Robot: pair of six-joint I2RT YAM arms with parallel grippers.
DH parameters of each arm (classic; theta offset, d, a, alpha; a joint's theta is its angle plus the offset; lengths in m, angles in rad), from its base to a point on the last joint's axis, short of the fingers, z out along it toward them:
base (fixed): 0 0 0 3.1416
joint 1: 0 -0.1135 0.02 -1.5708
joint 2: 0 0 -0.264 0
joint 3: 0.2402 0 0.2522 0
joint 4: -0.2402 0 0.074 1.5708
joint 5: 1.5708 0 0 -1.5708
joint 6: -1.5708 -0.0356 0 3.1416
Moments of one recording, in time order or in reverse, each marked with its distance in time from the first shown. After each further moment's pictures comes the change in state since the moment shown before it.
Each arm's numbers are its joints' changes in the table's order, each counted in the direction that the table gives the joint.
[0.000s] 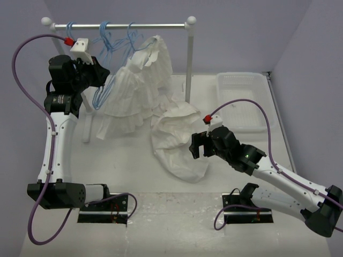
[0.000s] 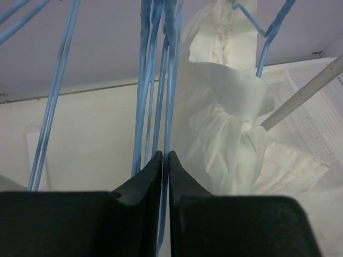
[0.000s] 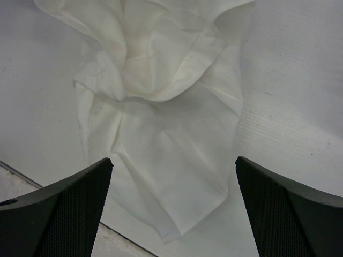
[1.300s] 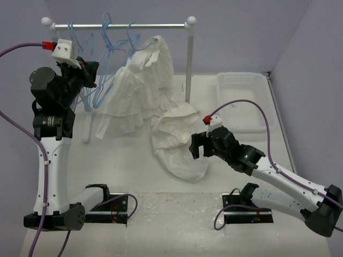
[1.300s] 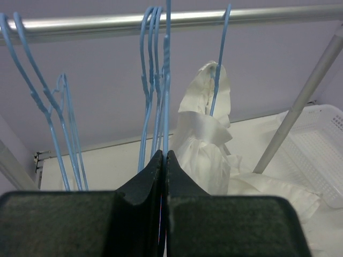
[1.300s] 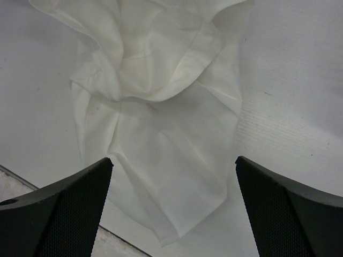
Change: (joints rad) left arm 0.013 0.203 -0.034 0.124 -0.066 -0.018; right arm 0.000 0.000 -0.016 0.016 0.006 -0.002
